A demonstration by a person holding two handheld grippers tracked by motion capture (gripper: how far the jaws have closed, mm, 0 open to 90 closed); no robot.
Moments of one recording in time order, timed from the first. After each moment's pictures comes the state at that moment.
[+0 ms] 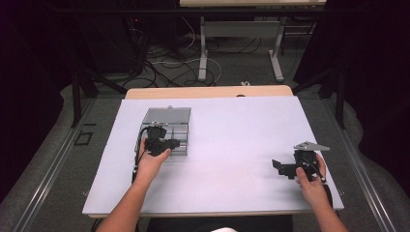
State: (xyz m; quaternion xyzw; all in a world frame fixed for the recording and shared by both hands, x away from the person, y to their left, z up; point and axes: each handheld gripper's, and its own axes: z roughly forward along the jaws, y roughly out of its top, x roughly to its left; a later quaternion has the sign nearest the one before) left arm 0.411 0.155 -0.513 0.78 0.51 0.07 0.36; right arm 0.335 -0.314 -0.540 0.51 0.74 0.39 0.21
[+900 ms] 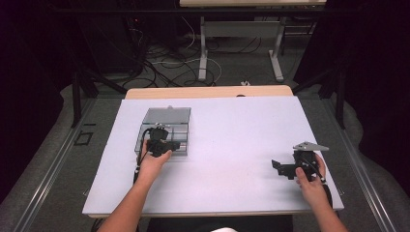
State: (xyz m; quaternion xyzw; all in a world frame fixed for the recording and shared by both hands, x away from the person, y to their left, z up) left arm 0.415 0.152 -0.525 0.78 0.52 0.07 0.34; right arm 0.335 -0.313 -0.541 0.51 0.74 0.38 0.21
